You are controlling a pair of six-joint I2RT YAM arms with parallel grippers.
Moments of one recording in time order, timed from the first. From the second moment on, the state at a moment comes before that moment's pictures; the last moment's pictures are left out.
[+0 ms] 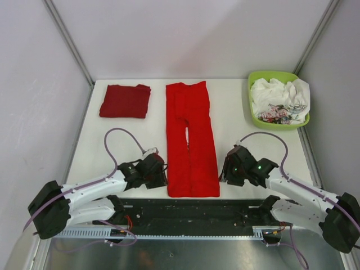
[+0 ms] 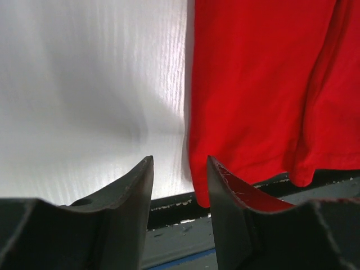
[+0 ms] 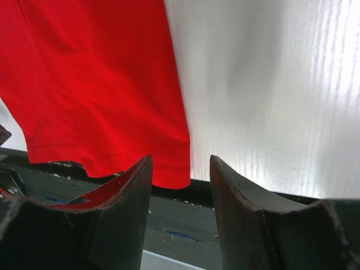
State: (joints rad) left arm -0.87 1.06 0.50 -0.51 -0.10 -1.00; right arm 0.72 0.97 0.57 -0.64 0.01 0.93
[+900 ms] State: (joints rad) left arm -1.03 1.14 0.50 -0.48 -0.12 -1.10; right arm 0.99 1.10 0.48 -0.53 0.07 1.14
